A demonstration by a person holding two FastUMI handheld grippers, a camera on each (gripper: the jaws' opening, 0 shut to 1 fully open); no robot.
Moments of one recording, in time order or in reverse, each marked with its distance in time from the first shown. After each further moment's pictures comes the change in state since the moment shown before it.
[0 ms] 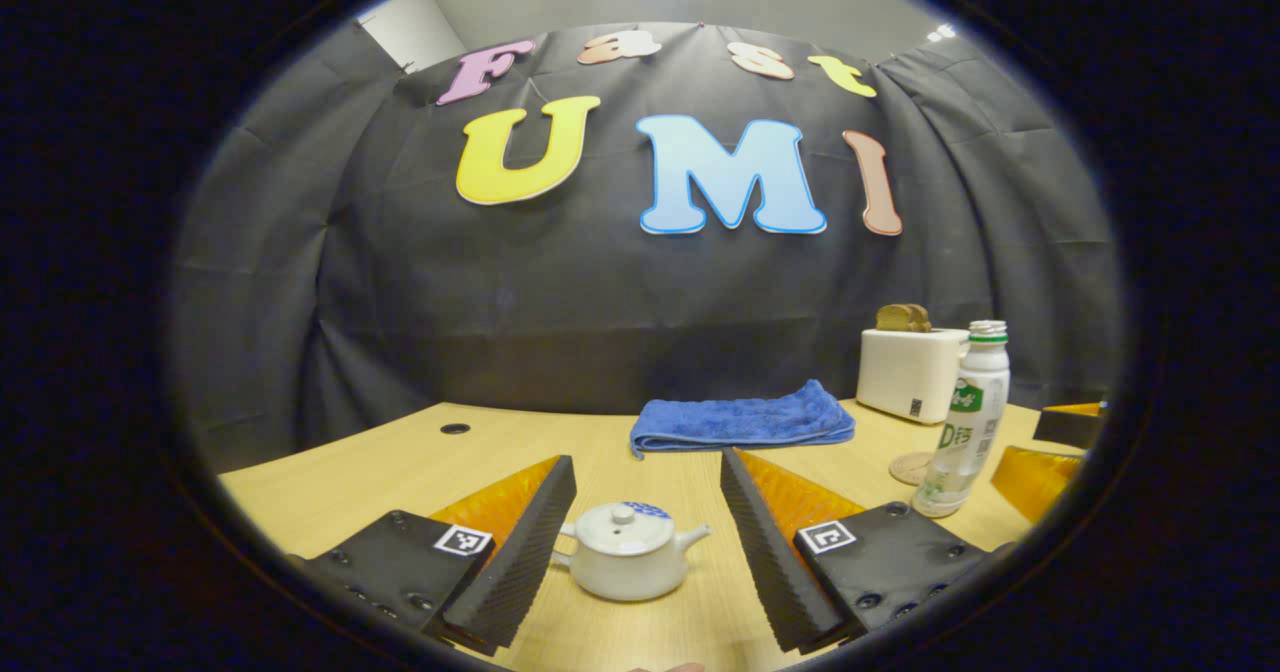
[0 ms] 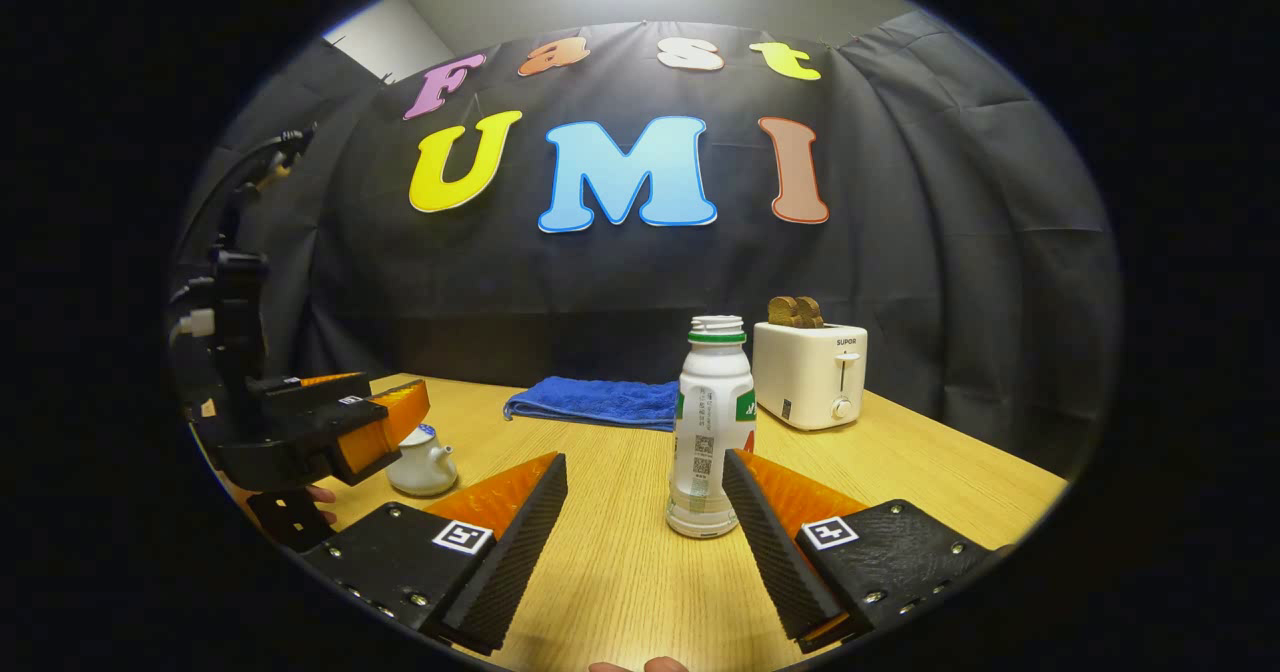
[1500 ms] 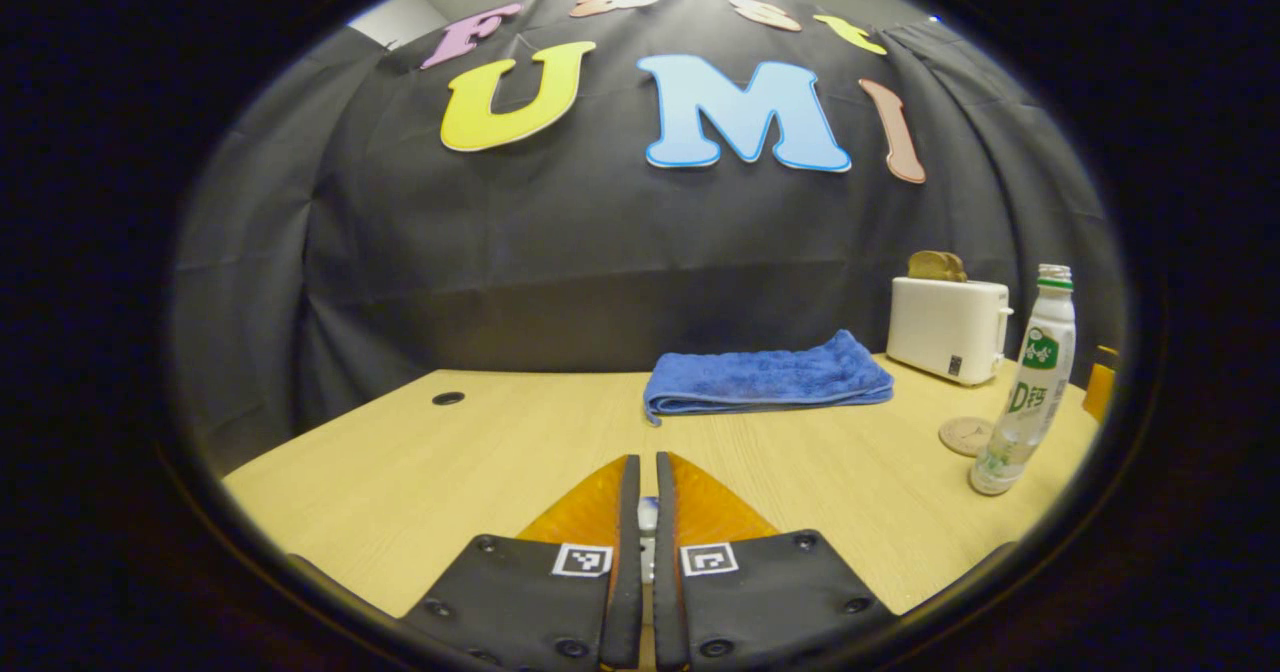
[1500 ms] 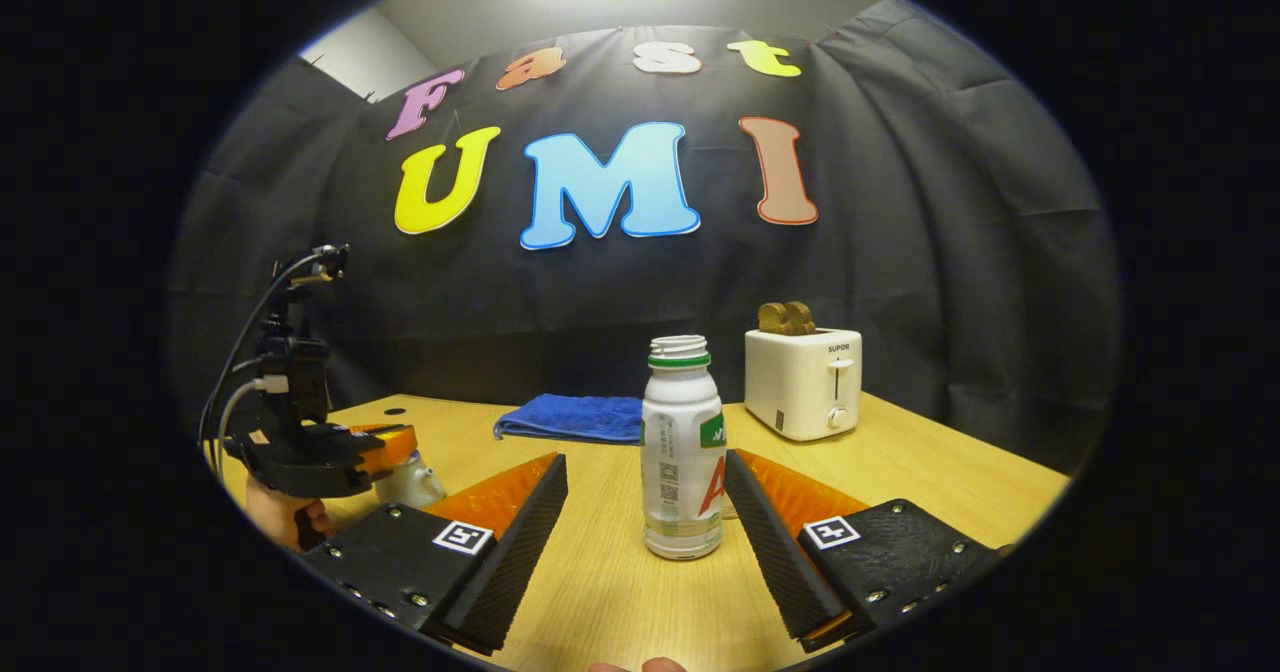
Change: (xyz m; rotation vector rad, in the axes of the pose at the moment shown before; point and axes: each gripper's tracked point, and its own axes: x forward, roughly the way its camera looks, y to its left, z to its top) left arm 0.040 0.012 -0.025 0.029 0.131 0.005; right arm 0.015 -0.031 0.014 0.014 -0.034 -0.002
